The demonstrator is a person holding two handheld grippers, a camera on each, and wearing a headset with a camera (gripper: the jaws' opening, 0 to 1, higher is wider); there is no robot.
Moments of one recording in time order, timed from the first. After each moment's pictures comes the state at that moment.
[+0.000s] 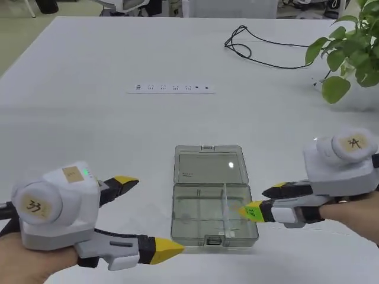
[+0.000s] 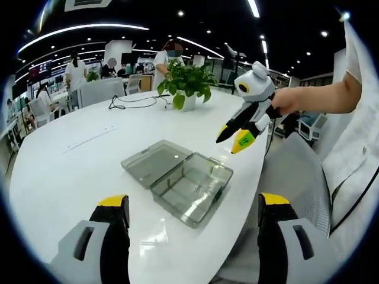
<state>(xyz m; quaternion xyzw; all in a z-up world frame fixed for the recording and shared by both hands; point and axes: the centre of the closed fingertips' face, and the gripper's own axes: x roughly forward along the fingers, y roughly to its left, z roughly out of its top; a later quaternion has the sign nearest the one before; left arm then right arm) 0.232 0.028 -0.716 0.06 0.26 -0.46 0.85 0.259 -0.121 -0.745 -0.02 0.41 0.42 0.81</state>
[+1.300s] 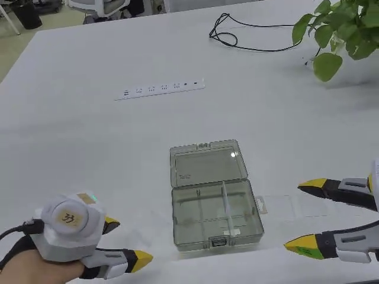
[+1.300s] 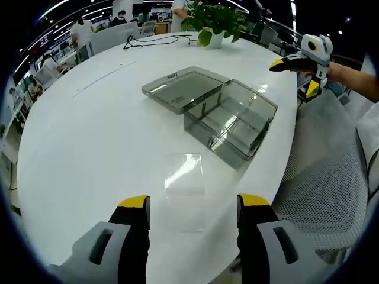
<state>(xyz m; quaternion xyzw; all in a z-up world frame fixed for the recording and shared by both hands) 0.242 0.089 -0.822 0.15 0.45 -0.37 0.80 0.226 -0.166 -0.750 -0.10 0.28 0.49 0.82</state>
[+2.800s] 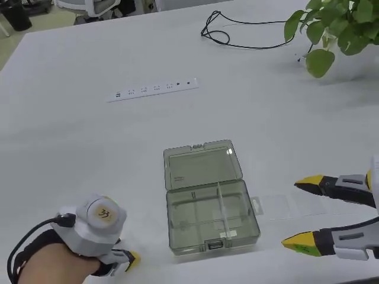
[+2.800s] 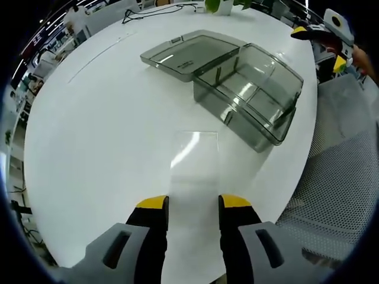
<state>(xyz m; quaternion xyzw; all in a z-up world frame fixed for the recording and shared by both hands) 0.245 0.103 -0.851 0.21 0.53 -0.32 0.76 0.231 -0.170 -0.747 -0.10 0.27 0.48 0.83</state>
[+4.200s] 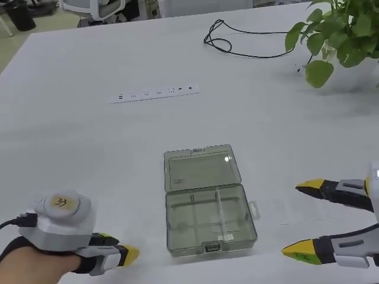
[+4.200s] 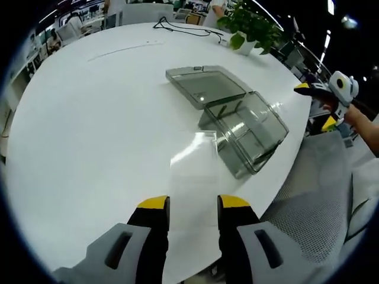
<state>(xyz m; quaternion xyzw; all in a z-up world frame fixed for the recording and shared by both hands) 0.241 0.096 -0.816 0.02 0.51 -0.30 0.81 0.227 -0.168 -0.737 -0.12 0.28 0.48 0.82</state>
